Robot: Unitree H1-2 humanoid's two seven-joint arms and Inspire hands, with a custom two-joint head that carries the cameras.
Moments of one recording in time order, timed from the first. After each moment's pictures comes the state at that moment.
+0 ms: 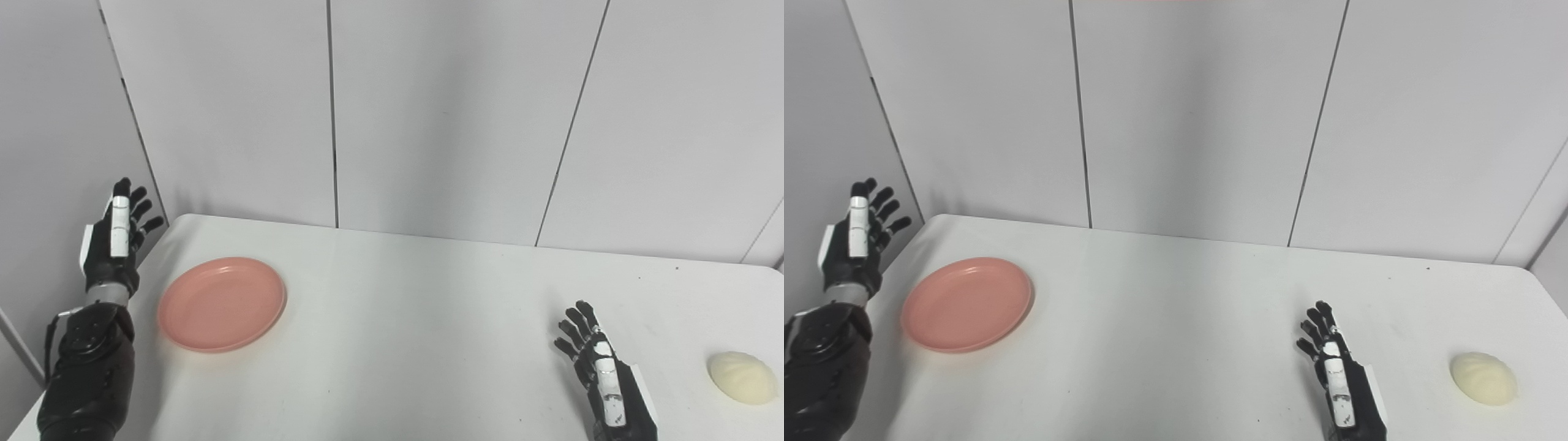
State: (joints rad) left arm -0.62 0.41 0.34 0.74 -0.21 -0.19 0.00; right arm -0.11 -0.11 -0.06 0.02 0.12 -0.11 0.12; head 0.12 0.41
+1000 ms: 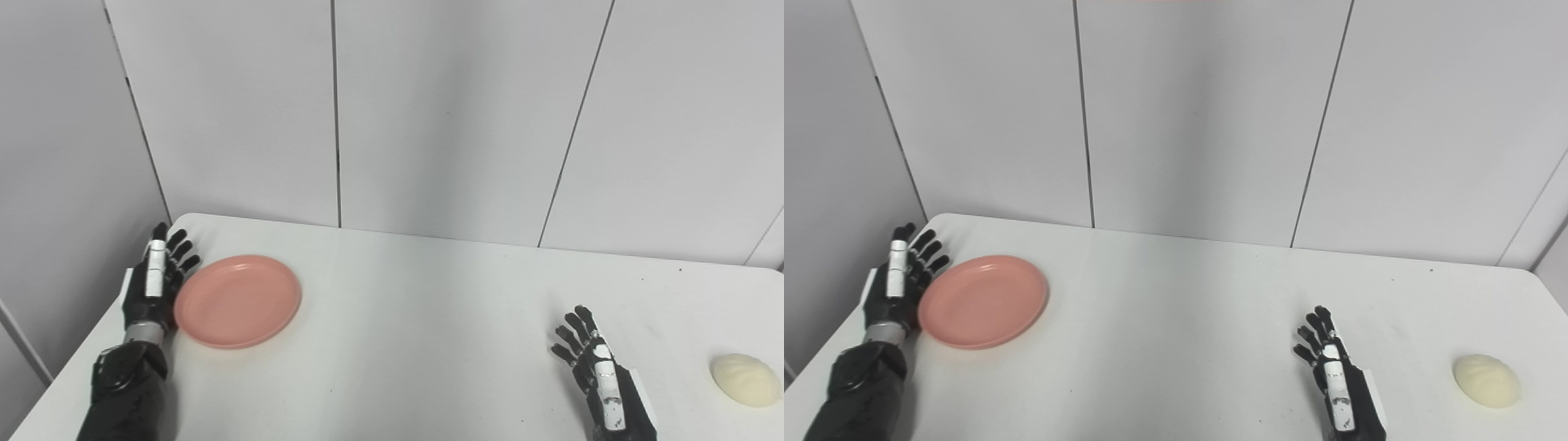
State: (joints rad) left arm -0.60 0.30 0.32 0.88 -0.32 -0.30 -0.14; right arm -0.10 -0.11 -0.06 0.01 0.13 -0.10 0.12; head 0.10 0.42
